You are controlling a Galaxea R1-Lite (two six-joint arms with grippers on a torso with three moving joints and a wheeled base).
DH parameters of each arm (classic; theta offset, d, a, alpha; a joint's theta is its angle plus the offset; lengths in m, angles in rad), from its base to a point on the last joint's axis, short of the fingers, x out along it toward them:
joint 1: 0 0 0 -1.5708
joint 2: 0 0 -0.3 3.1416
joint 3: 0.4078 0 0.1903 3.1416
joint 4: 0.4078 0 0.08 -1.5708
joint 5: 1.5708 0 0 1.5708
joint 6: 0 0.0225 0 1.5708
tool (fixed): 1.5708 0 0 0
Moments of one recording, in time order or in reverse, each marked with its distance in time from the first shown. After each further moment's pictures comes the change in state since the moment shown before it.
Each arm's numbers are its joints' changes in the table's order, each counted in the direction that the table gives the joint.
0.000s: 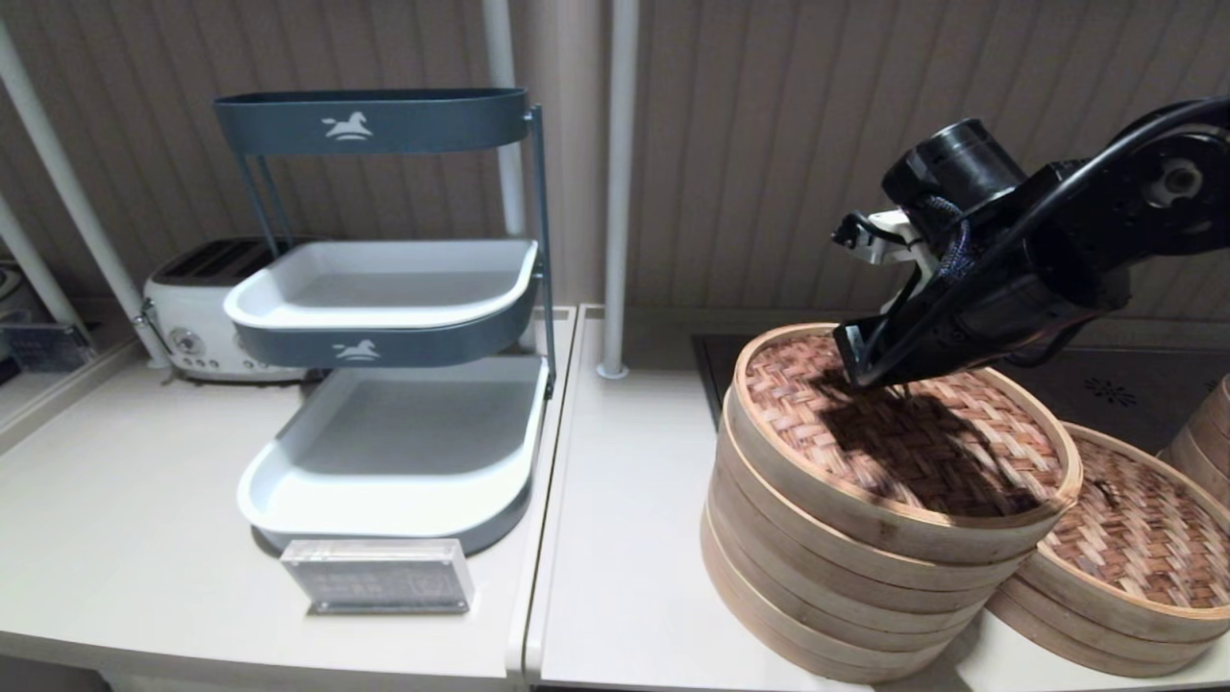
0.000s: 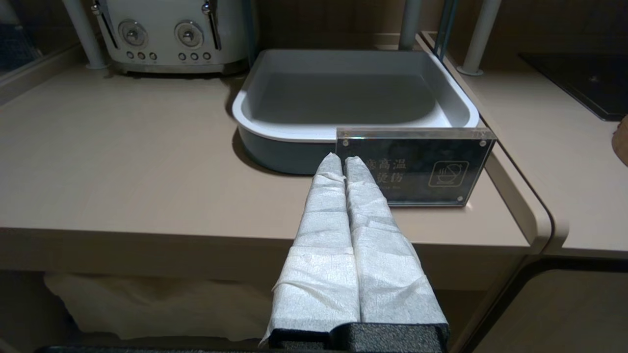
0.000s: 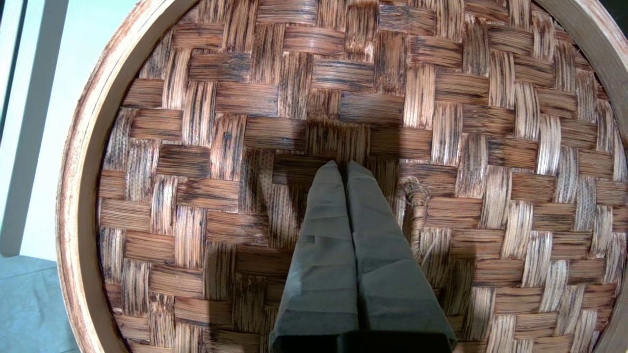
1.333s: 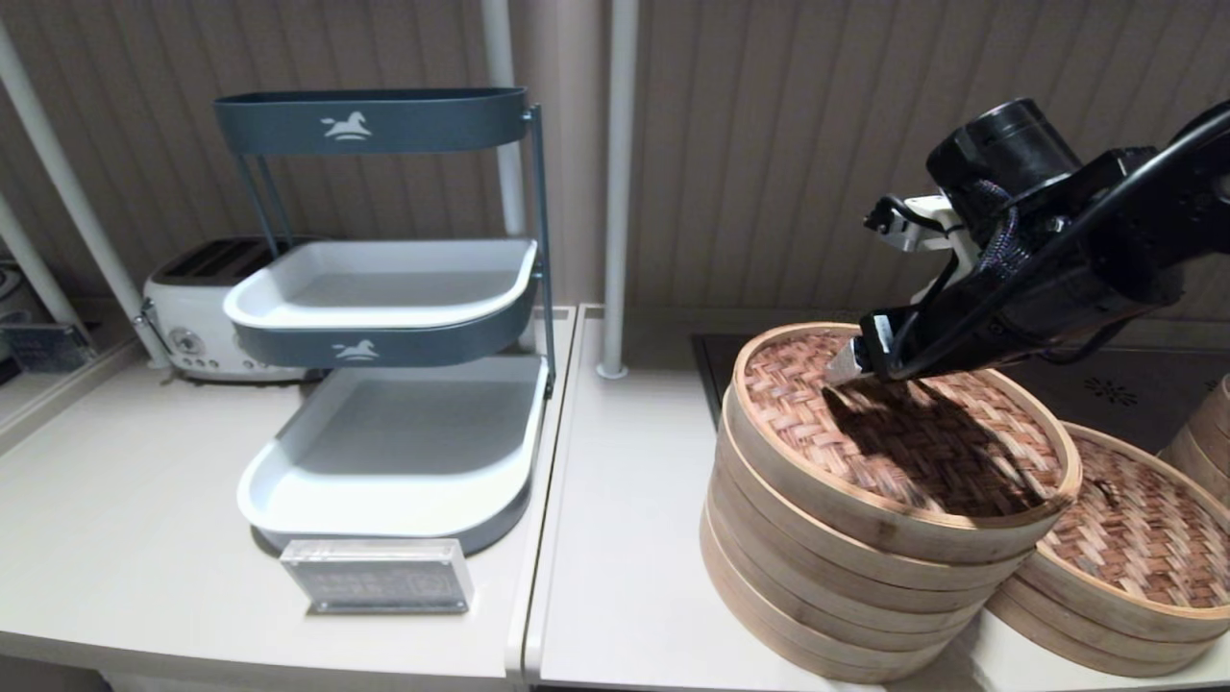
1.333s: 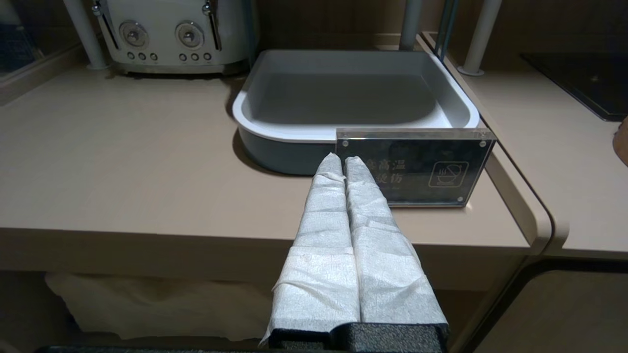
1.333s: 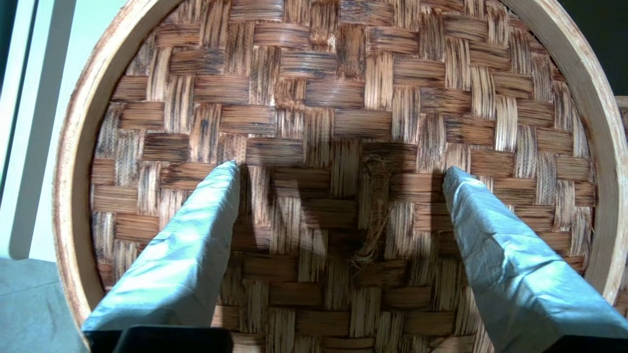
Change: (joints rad) left arm 0.000 0.000 0.000 0.000 0.001 0.000; right arm -0.014 -0.071 -0.053 -0.059 -0.003 0.006
